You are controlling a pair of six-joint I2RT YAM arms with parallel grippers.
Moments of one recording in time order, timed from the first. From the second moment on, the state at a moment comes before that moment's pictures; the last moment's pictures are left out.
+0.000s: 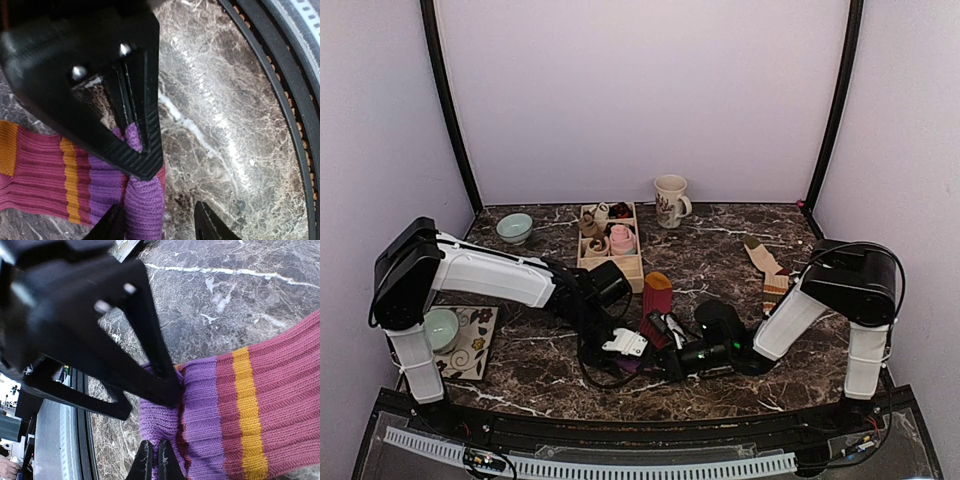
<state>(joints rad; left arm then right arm) -0.96 1.84 1.14 -0.57 0.40 0.97 1.02 1.97 0.59 0.83 -0.54 0.62</state>
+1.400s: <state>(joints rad) -0.96 1.81 1.12 -0.52 0.38 0.88 1.02 1.97 0.56 0.89 -0.54 0.64</state>
